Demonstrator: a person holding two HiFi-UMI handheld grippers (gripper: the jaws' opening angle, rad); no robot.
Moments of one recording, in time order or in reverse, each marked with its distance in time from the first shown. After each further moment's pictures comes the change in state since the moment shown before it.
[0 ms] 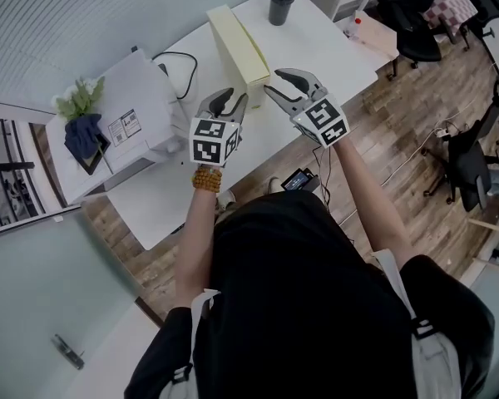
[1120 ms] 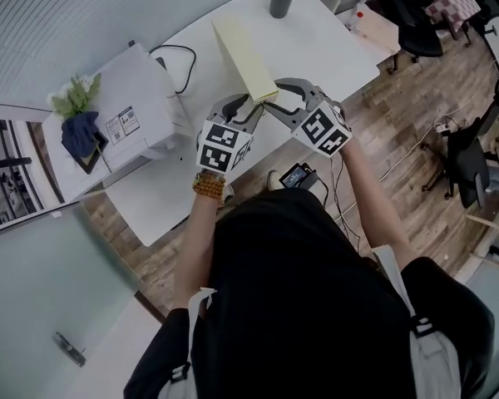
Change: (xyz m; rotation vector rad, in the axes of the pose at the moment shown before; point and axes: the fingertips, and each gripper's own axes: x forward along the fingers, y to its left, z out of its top) left arm -0.001 -0.042 -0.015 0.075 0.080 -0.134; right arm -0.005 0.040 -0.017 -0.183 0.196 0.132
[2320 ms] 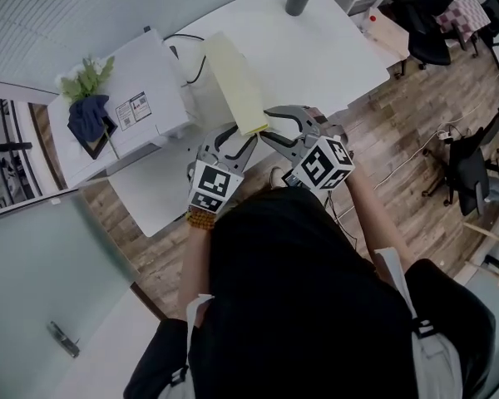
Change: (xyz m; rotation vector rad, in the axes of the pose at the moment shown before) left arm -0.088 -0.022 -0.042 0.137 -0.039 0.023; right arm -0.010 0.091 0.043 -0.188 -0.035 0.117
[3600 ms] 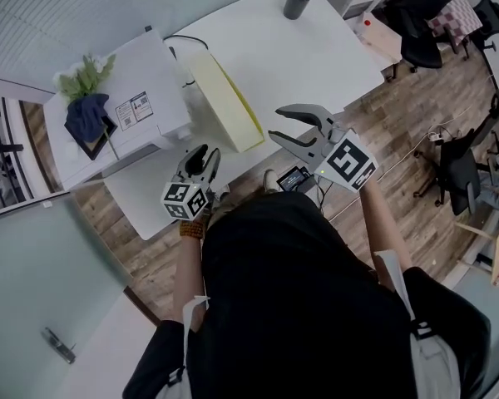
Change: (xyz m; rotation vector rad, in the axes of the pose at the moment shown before) left arm -0.049 0.051 -0.124 -0.579 -0.153 0.136; right arm -0.036 -0.019 0.046 0.255 -0.153 0.053
